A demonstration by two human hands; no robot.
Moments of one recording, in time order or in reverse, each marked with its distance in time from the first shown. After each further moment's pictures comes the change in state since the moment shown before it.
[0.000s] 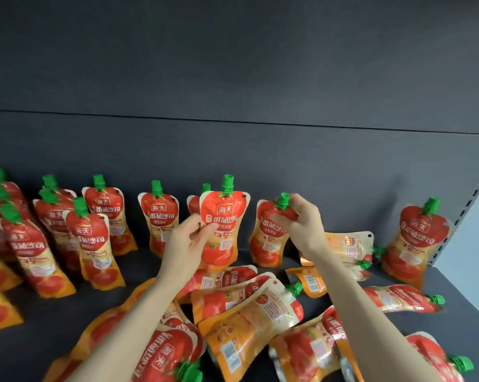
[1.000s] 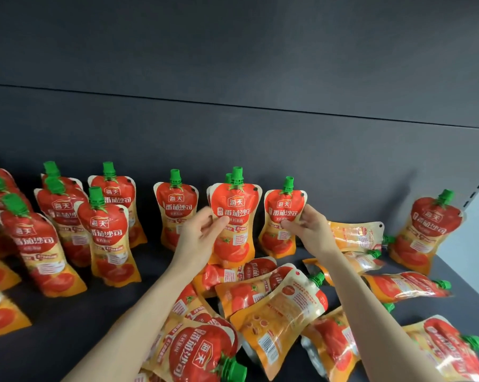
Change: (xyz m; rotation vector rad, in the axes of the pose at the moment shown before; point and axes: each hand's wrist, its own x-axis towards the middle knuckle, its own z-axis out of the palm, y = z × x) left_hand 0.009 -0.029 -0.021 -0.256 -0.096 -0.032; right_hand -0.008 0.034 0.028 -0.035 -0.011 0.166
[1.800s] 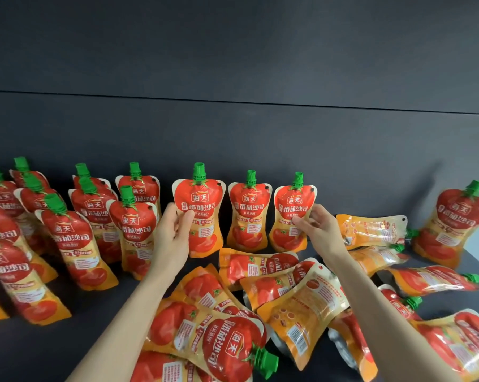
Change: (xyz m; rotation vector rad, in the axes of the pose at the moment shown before) left_hand -0.010 -0.014 -0.072 0.184 0.223 -0.024; right_hand -0.016 -0.005 0.034 0.130 0.089 0.083
